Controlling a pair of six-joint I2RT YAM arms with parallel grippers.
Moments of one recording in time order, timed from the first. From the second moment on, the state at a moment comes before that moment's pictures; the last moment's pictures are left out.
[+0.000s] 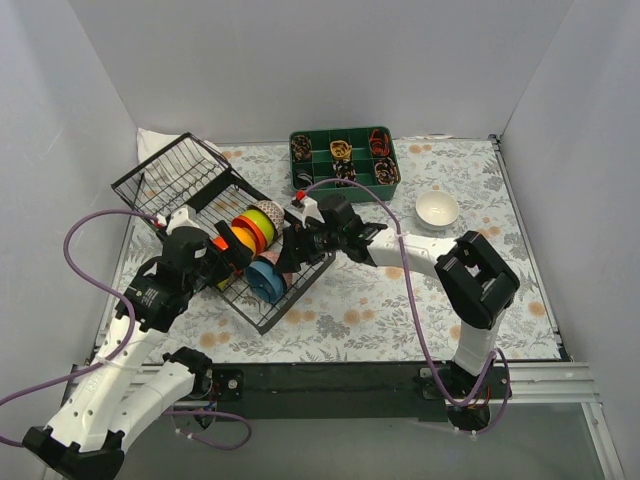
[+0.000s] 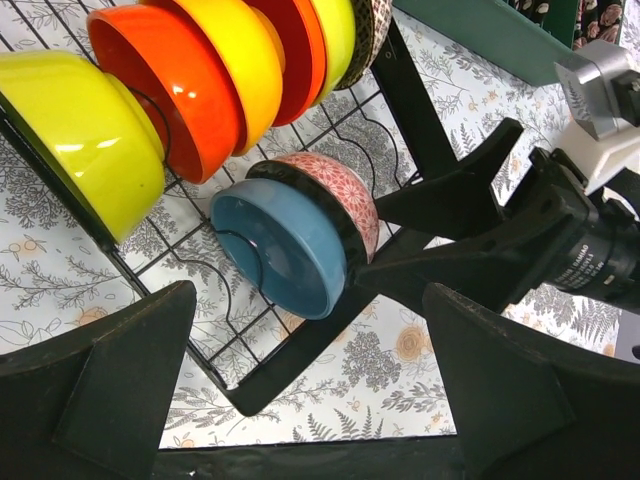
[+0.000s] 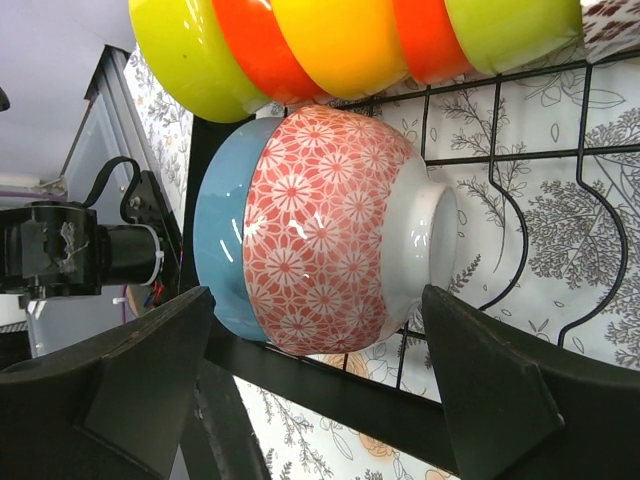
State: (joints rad) left arm -0.44 0.74 0.91 -0.82 -0.21 -0.81; right arm 0.84 1.82 1.16 0.11 -0.57 0.49
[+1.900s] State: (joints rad) left arm -0.44 0.69 0.91 -0.82 -0.17 -0.81; right arm 0.90 1.91 1.23 0.12 -0.48 0.48
